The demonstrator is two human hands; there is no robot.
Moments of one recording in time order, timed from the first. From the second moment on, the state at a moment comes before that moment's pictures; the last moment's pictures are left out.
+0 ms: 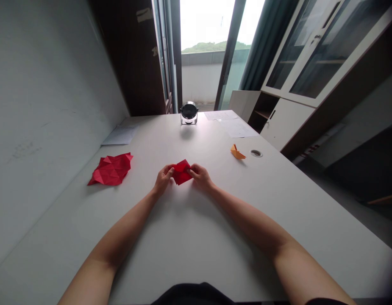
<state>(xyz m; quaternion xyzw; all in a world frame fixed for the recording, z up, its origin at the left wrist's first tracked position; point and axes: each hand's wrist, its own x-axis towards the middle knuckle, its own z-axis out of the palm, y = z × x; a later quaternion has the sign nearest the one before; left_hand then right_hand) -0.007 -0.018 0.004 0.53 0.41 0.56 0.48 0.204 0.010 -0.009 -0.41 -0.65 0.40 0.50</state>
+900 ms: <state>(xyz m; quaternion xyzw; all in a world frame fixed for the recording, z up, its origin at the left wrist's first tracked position) -0.005 -0.023 0.003 0.60 0.42 0.49 0.48 0.204 0.005 -0.008 -0.41 -0.72 0.39 0.42</state>
